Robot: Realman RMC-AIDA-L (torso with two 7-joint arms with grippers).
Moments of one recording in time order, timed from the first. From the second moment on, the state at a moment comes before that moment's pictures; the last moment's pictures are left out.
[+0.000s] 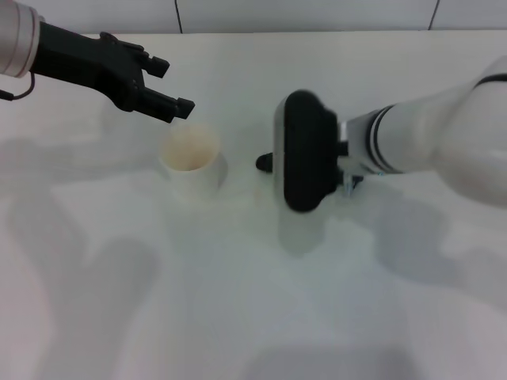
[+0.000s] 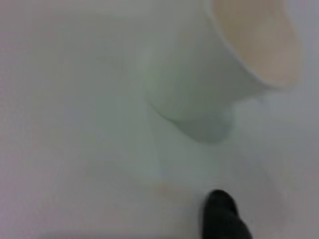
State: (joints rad) left arm -1.23 -2.08 2.85 -0.94 0.10 1.75 -1.36; right arm 0.73 2.03 -2.14 -1.14 -2.79 -0.76 2.46
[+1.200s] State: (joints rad) left arm -1.23 -2.08 2.85 -0.94 0.10 1.73 -1.36; right arm 0.59 2.03 -2.18 -1.35 -2.86 -0.93 2.34
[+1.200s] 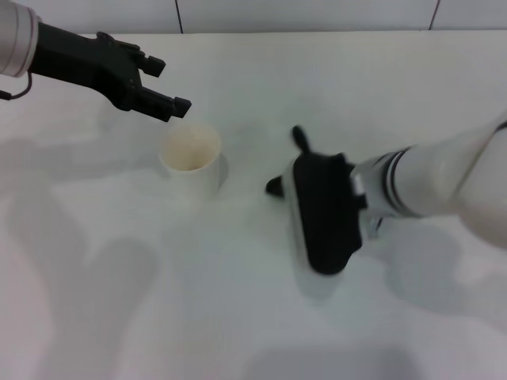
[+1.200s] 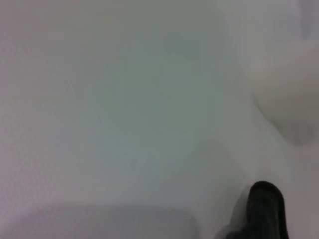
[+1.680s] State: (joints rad) left arm -1.23 -2.08 2.85 -0.94 0.10 1.72 -1.36; right arm 0.56 2.02 -2.07 -1.36 -2.87 -1.01 2.34
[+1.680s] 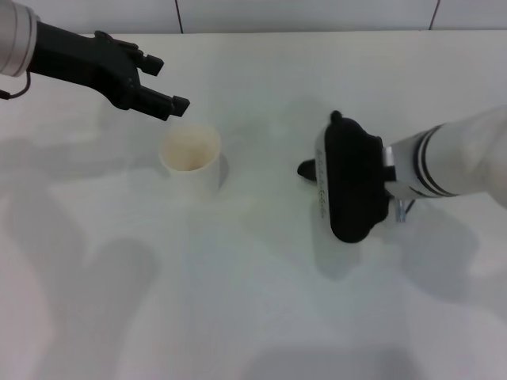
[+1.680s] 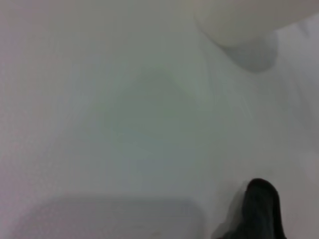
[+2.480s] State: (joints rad) left arm -1.23 -2.07 2.85 -0.94 0.10 1.71 -1.35; right arm 0.42 2.02 -1.81 -1.45 -2.91 -1.11 2.35
